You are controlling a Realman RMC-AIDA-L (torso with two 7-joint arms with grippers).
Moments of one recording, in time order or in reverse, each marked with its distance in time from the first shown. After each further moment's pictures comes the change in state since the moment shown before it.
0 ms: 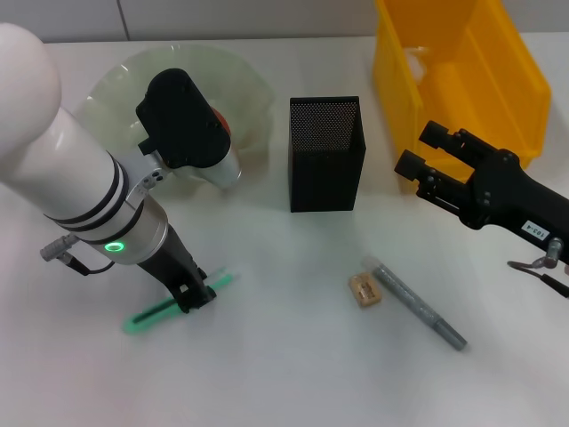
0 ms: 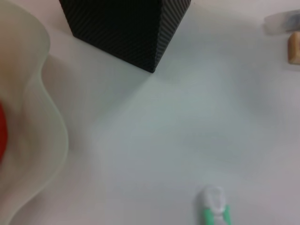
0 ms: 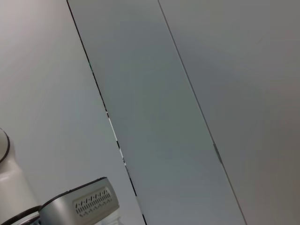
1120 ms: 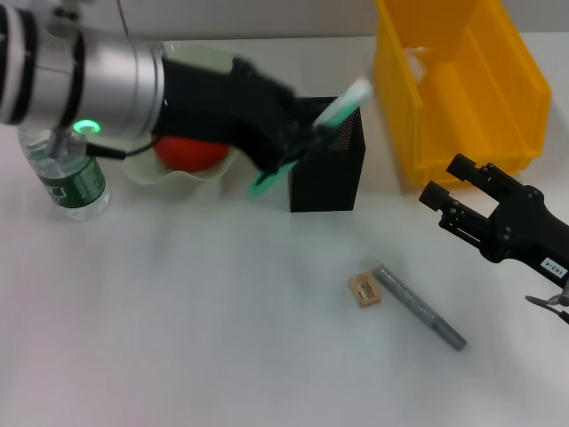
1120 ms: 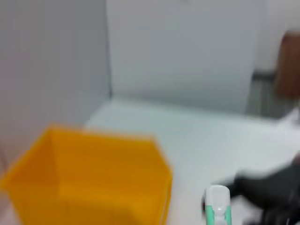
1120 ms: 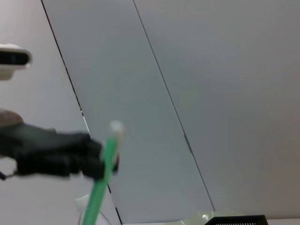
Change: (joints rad) left arm 0.138 0.008 -0.293 0.375 -0.568 -0.030 0.306; right arm -0.074 -0.001 0.031 0.059 0.001 -0.004 -0.091
